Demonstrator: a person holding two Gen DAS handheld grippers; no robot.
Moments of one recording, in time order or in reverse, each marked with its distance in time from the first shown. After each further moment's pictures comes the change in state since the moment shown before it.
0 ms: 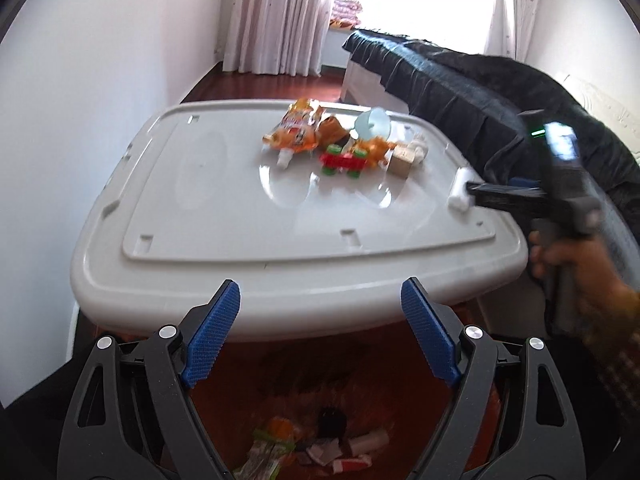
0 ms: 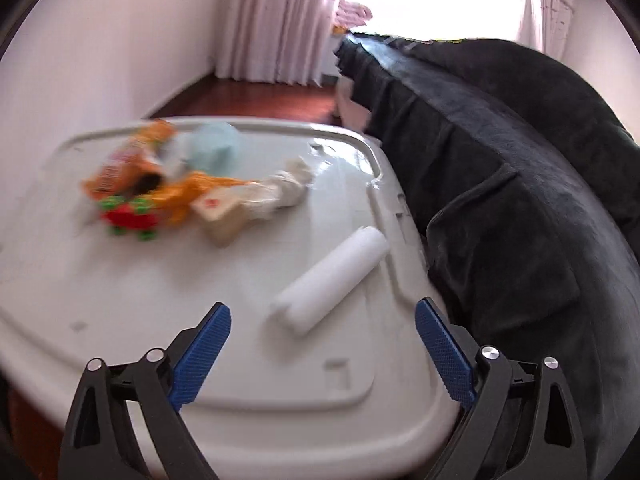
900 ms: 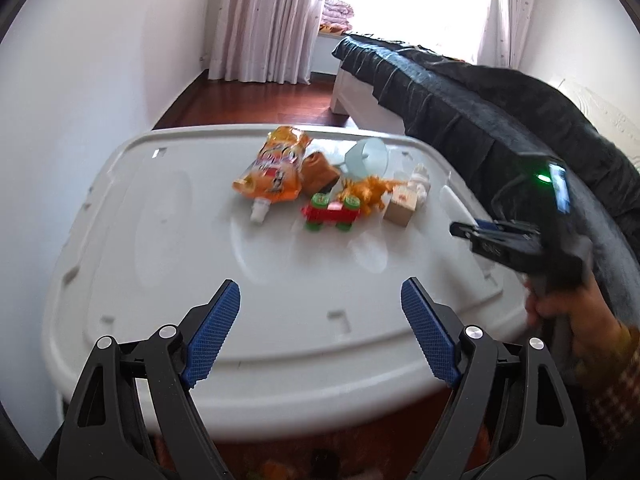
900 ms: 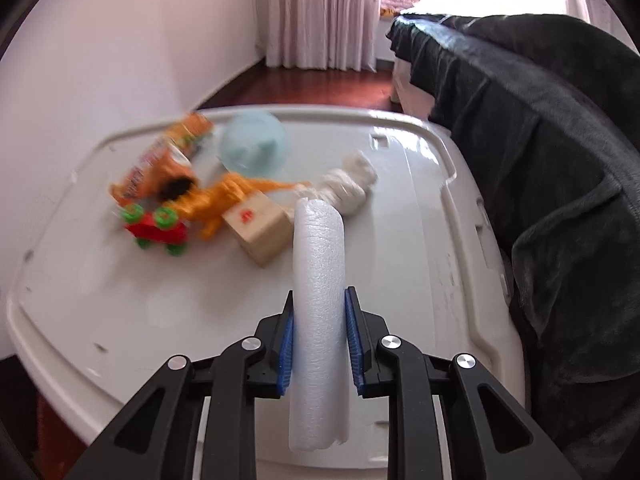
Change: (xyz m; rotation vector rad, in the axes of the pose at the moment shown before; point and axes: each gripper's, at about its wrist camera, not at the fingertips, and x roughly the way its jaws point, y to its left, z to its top) left arm 0.063 -0.010 0.071 0.011 -0.015 -0.043; right arm 0.031 0.003 0.019 -0.010 0.019 0.281
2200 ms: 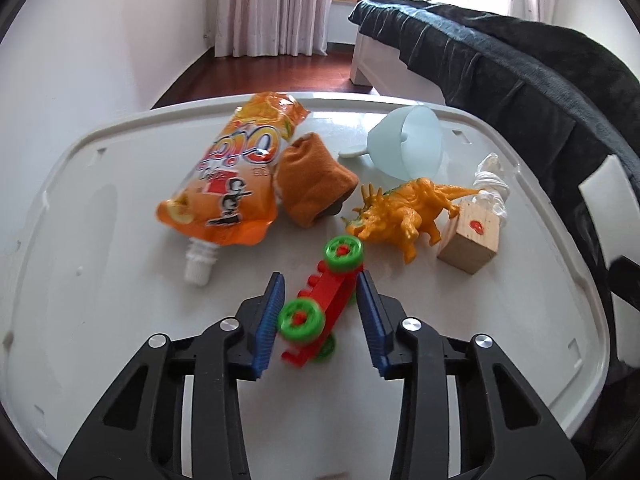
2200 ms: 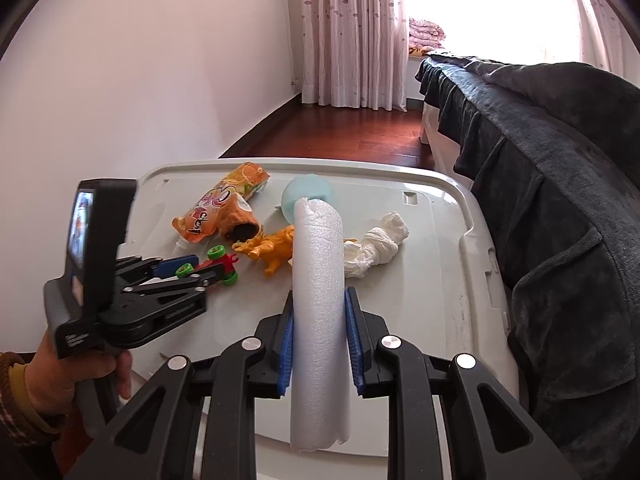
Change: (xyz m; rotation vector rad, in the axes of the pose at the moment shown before) left arm 0.144 -0.016 0.046 0.022 0.108 0.110; right arm -0.048 0.019 0.006 -0.053 -0.119 0.097
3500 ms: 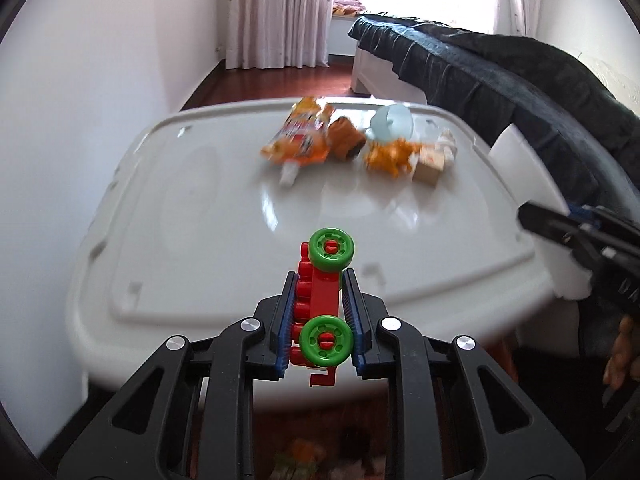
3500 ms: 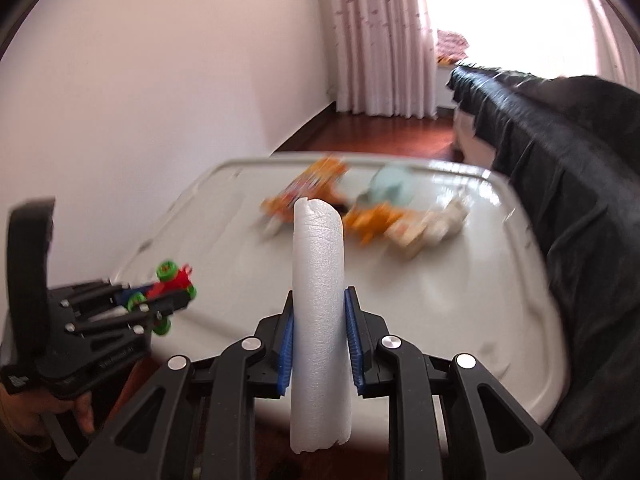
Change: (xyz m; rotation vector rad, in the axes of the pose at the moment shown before) left arm -0.150 0.040 -0.097 0.037 -0.027 0.018; right arm -0.064 0.085 -0.057 -0.018 -0.011 0.121
